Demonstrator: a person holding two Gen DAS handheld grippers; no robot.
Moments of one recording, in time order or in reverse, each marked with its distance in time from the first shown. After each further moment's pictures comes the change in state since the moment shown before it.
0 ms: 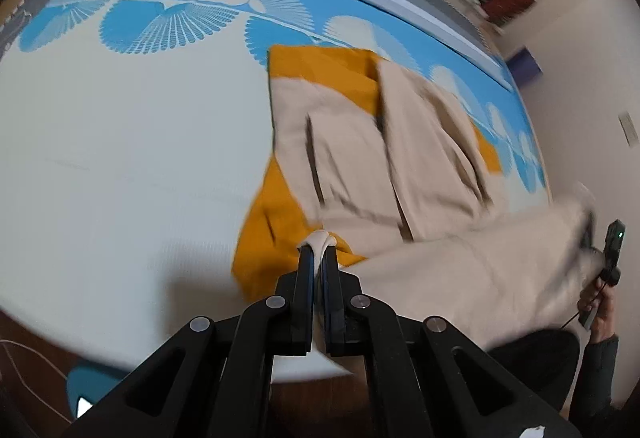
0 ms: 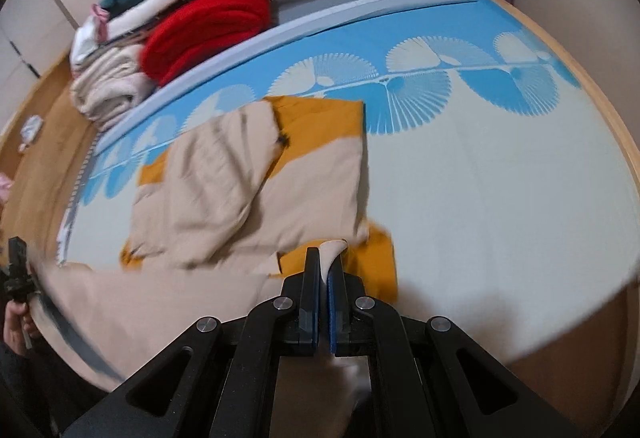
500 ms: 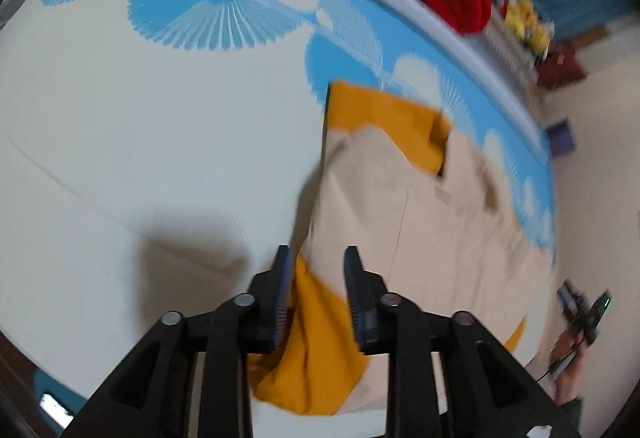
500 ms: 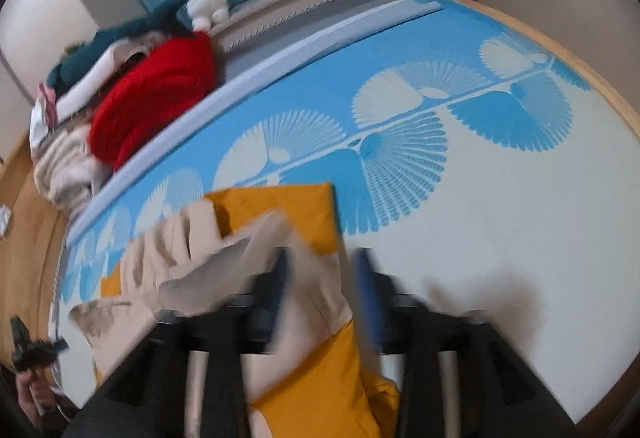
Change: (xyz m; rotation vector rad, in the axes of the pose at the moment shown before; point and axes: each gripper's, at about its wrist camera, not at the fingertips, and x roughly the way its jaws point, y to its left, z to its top) left arm 0.046 0.044 0.049 -0.184 -0.023 0.047; right arm 0.080 -0.048 0.067 0.215 -0.167 -0.011
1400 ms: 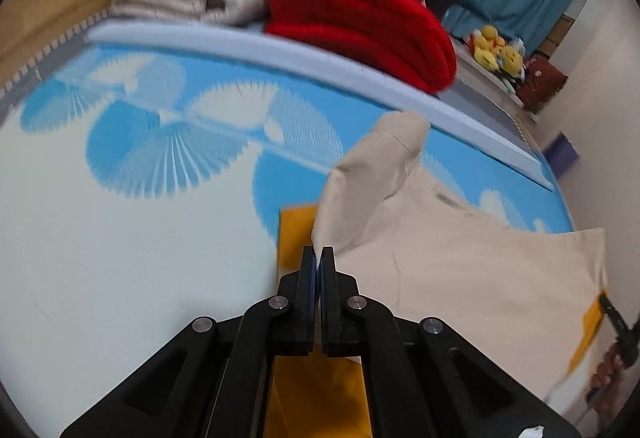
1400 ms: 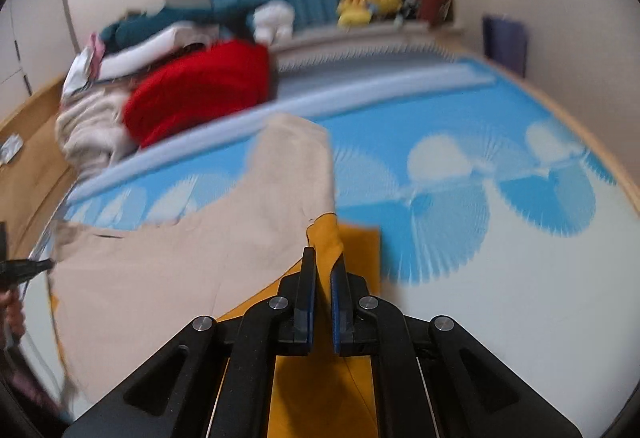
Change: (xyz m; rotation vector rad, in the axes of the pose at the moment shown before) left arm 0.000 -0.070 0.052 0.149 -0.393 0.068; right arm 0.003 0.086 -0.001 -0.283 -0.229 -0.044
